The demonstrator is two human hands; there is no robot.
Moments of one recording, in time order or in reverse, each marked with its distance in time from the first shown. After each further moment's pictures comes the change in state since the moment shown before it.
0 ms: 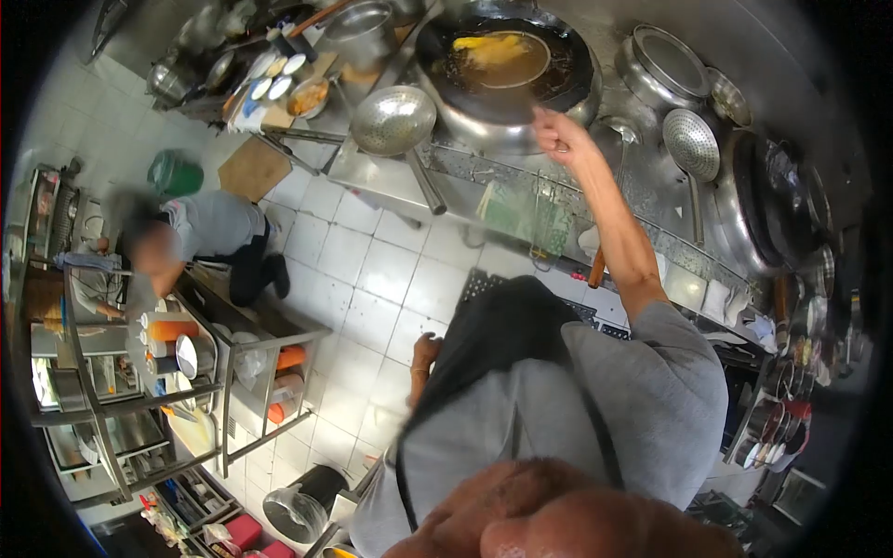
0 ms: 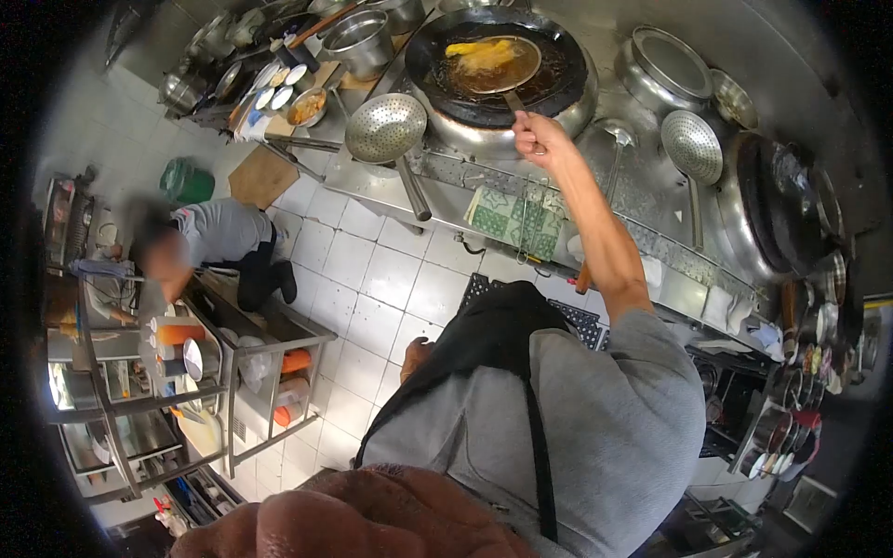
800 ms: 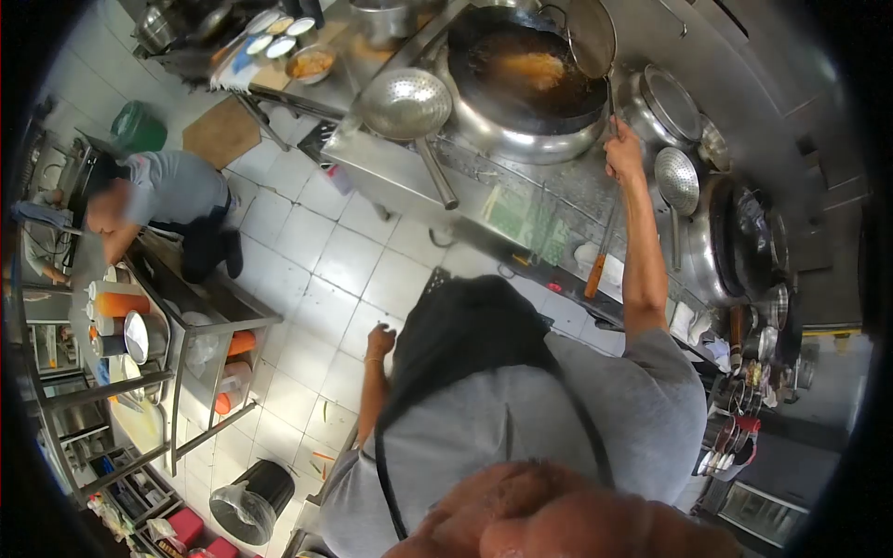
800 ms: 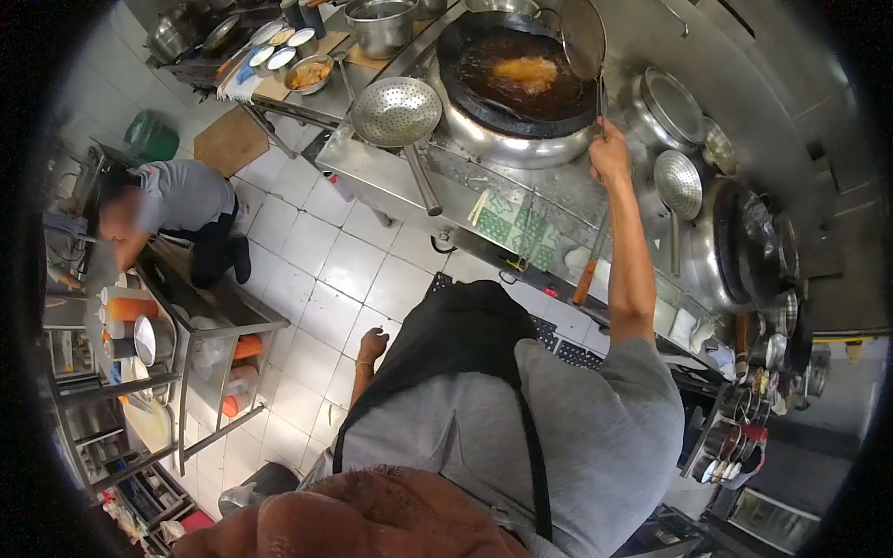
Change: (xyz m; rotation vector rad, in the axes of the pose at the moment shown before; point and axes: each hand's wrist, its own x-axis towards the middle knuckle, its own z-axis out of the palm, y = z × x) left_hand 0.056 -0.066 -0.029 0.046 0.061 0.078; right_hand -0.052 -0.038 0.022 -1.111 0.598 -0.535
